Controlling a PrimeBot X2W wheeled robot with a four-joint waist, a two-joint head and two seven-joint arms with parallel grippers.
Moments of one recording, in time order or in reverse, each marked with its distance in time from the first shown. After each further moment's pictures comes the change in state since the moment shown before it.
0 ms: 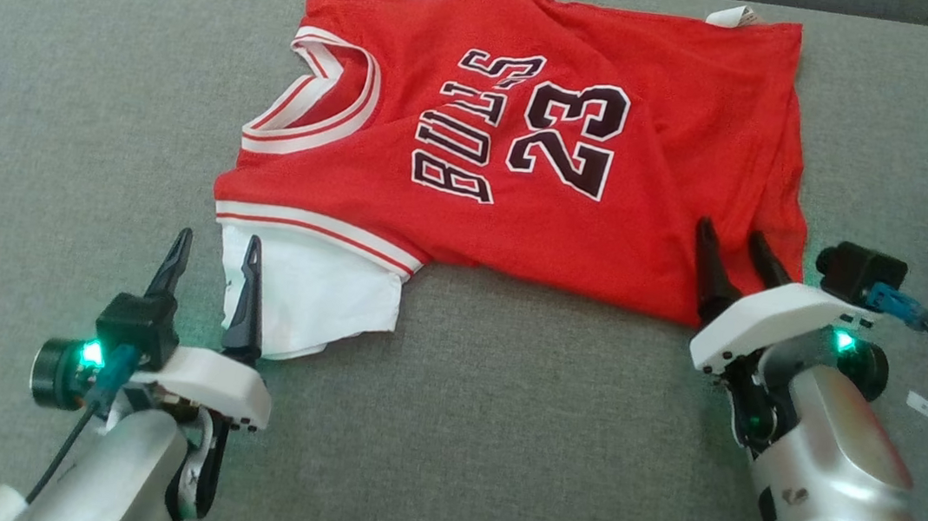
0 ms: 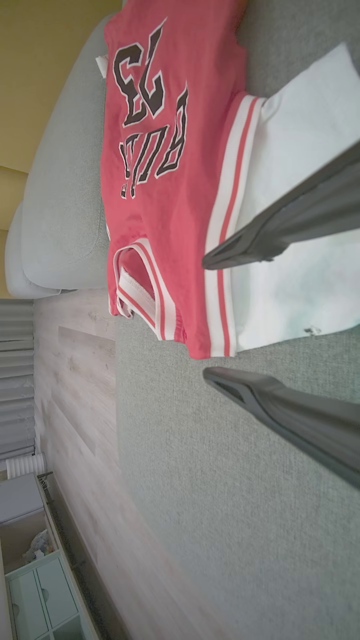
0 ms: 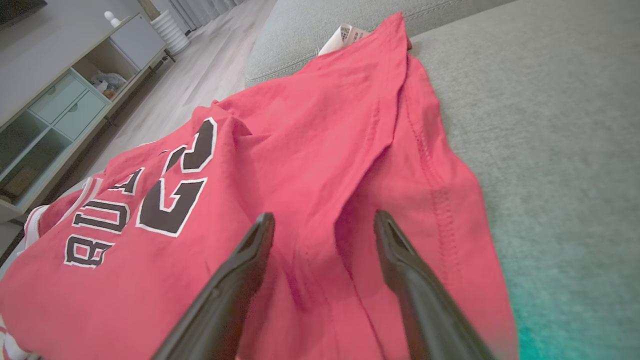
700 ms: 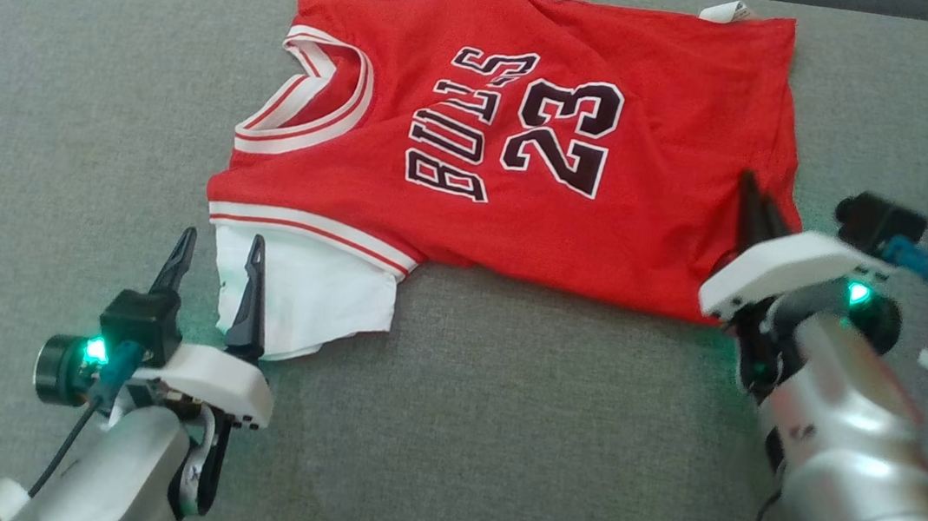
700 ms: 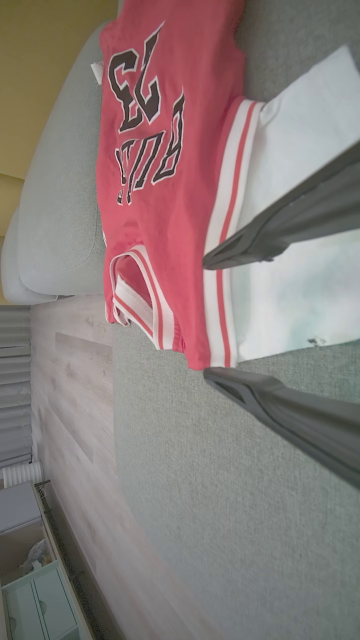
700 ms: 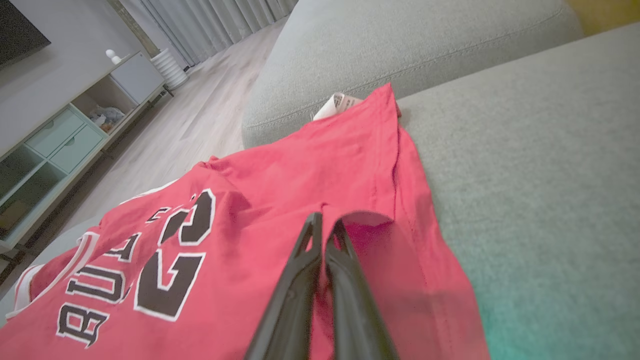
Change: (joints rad) left arm -0.011 -0.006 -0.003 0.025 0.002 -0.016 -0.001; right arm -0.169 -0.006 0.085 0.207 0.084 0.000 -0.126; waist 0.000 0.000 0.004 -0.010
